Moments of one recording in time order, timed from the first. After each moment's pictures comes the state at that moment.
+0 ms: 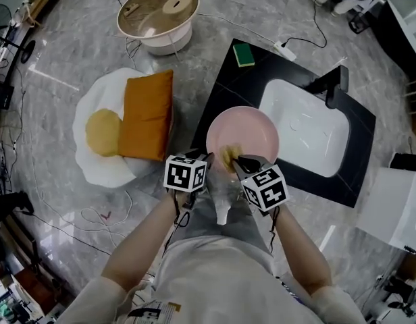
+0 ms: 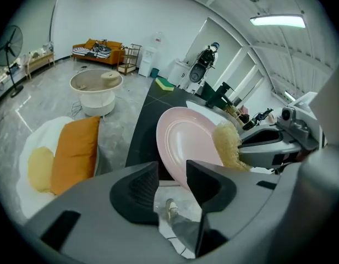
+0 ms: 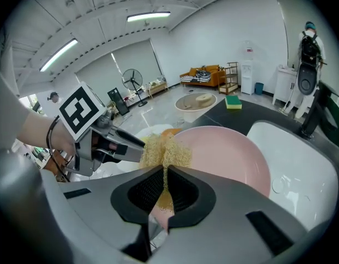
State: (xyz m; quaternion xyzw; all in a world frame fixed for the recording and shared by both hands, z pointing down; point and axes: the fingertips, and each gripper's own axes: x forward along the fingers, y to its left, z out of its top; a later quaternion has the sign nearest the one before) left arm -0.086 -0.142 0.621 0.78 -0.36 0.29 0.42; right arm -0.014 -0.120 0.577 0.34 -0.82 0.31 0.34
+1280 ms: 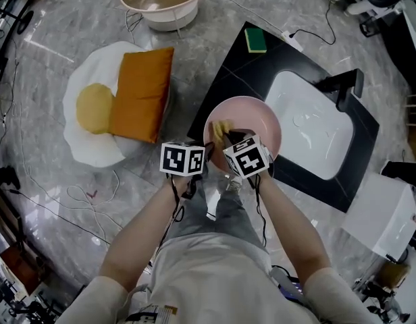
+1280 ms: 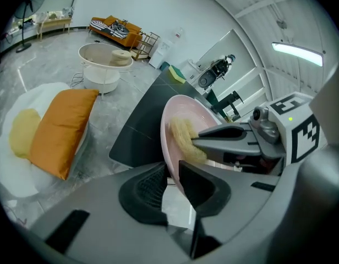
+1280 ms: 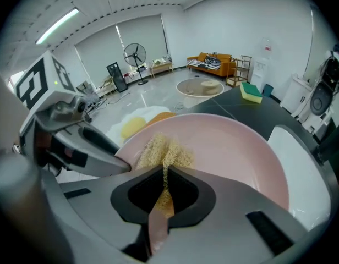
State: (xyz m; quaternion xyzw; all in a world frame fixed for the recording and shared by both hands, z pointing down) left arm -0.074 -0.139 0.665 0.74 -0.36 0.23 0.53; right arm -0.032 -0.172 0.662 0.31 -0.80 0.27 0.45
